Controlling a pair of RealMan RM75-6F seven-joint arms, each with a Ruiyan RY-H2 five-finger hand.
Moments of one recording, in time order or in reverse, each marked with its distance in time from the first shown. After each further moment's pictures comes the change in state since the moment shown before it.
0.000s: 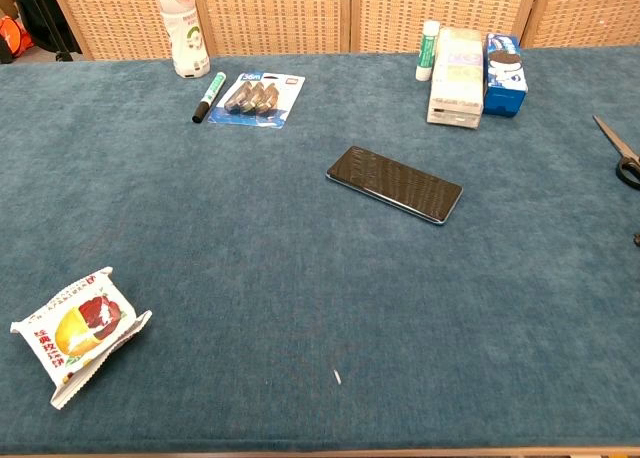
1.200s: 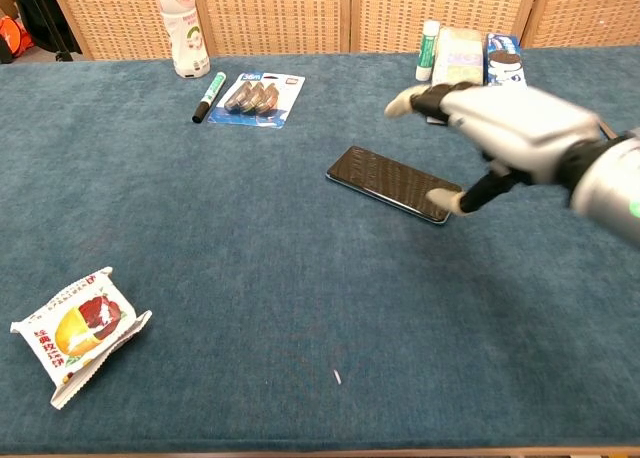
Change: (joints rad) left arm -0.019 0.046 -0.017 -0.005 -0.054 -0.033 -0.109; right arm 0.514 -0.541 0.240 0.257 0.403 -0.584 -0.289
